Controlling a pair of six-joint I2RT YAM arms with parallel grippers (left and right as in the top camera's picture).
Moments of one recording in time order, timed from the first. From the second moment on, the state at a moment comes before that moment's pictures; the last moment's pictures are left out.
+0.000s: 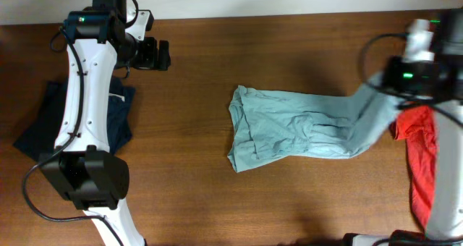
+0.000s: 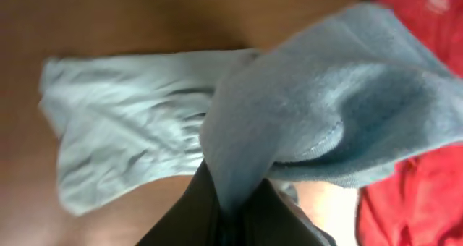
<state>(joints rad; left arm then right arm) -0.03 2.05 2.17 -1.31 0.17 0.07 -0.13 1.53 1.80 -1.30 -0.02 0.07</state>
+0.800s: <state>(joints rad) -0.03 2.05 2.17 -1.31 0.17 0.07 0.42 1.84 1.62 -1.17 0.04 0.08</state>
